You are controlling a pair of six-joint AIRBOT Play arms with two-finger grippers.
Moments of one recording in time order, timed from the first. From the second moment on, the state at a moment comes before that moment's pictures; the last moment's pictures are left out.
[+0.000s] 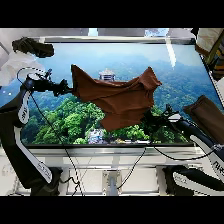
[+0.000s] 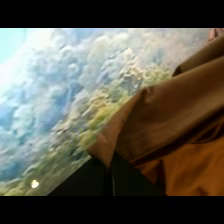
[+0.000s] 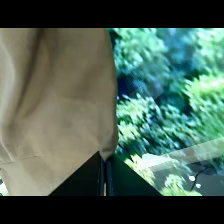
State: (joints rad) left arm 0.22 -2.06 1.70 0.74 -1.15 -1.29; right arm 0.09 -1.24 0.49 -0.63 0.52 1.67
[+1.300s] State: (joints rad) left arm 0.38 -1.48 2.11 0.05 -1.35 -1.28; right arm -0.29 -0.82 1.33 -0.89 0.55 1.42
